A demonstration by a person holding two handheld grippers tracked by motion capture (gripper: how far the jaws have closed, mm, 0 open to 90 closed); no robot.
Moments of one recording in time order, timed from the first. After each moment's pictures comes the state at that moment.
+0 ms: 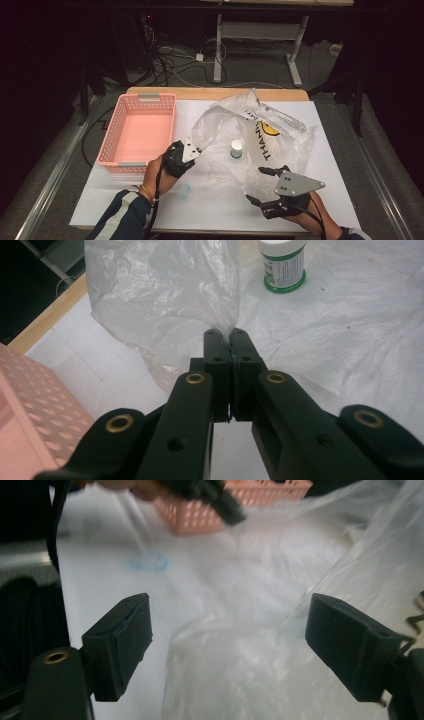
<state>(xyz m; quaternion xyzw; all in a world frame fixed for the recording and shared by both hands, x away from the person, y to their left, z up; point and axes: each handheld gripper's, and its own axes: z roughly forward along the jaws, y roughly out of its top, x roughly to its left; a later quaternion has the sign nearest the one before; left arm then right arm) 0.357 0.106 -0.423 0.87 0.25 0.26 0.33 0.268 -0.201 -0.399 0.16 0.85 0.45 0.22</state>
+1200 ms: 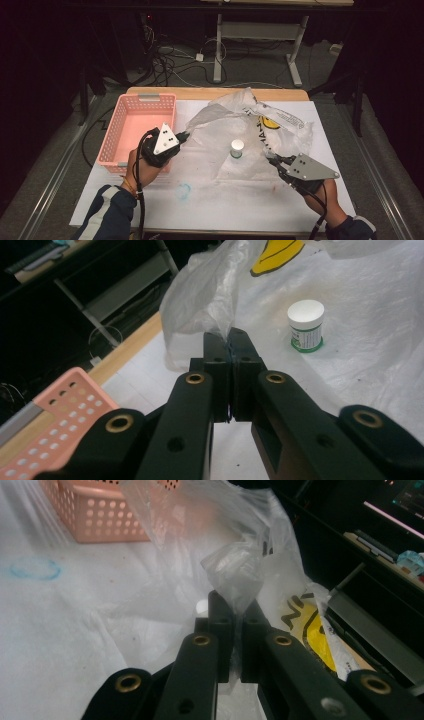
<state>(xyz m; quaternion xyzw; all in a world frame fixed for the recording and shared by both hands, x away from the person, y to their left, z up) 0.347 0.152 -0.367 0.82 0.23 0.31 0.41 0.298 -0.228 -0.373 0.17 0.81 0.44 0.35</state>
